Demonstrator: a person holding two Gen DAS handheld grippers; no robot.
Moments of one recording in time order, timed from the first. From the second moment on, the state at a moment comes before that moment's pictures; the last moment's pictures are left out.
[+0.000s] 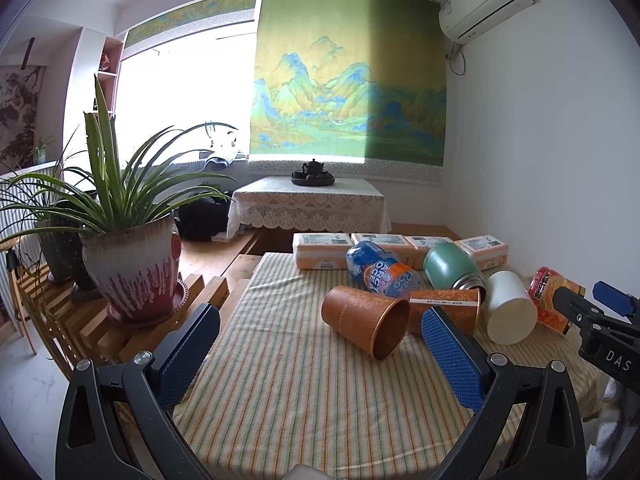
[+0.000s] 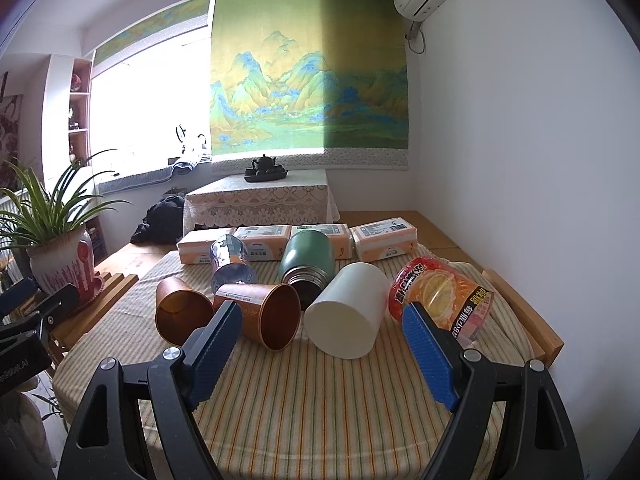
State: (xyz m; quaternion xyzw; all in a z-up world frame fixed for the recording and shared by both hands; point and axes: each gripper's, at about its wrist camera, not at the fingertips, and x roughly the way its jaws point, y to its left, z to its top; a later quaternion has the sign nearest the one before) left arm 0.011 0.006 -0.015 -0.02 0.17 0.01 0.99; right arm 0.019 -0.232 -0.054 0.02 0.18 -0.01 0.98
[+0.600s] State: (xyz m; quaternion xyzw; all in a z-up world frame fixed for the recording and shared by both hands) left arm 0.027 0.039 -0.018 -0.02 0.19 0.03 0.98; right arm 0.118 -0.190 -0.033 -0.02 0.27 0.10 0.96
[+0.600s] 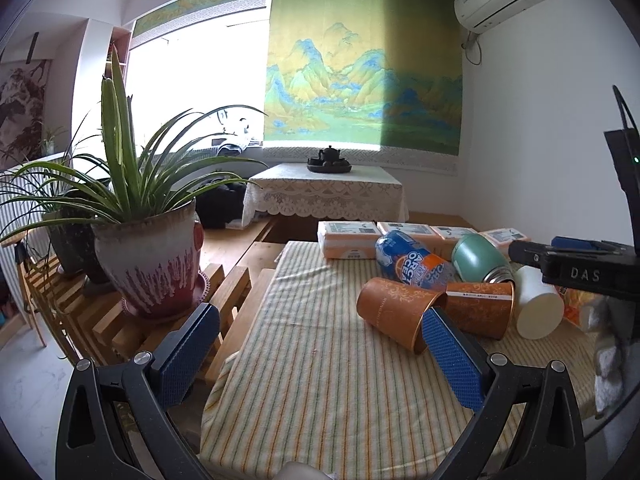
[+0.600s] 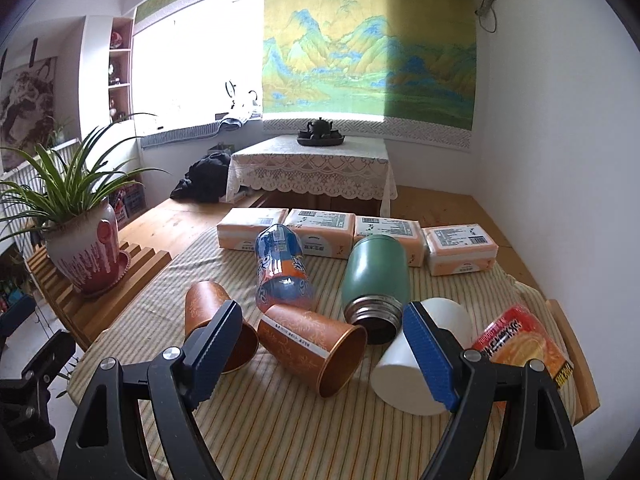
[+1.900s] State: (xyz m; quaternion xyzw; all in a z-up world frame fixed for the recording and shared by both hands) left arm 0.041 0.121 -0.043 -0.07 0.22 0.10 0.97; right arm 0.320 -0.088 -0.080 -0.17 0.52 0.14 0.83
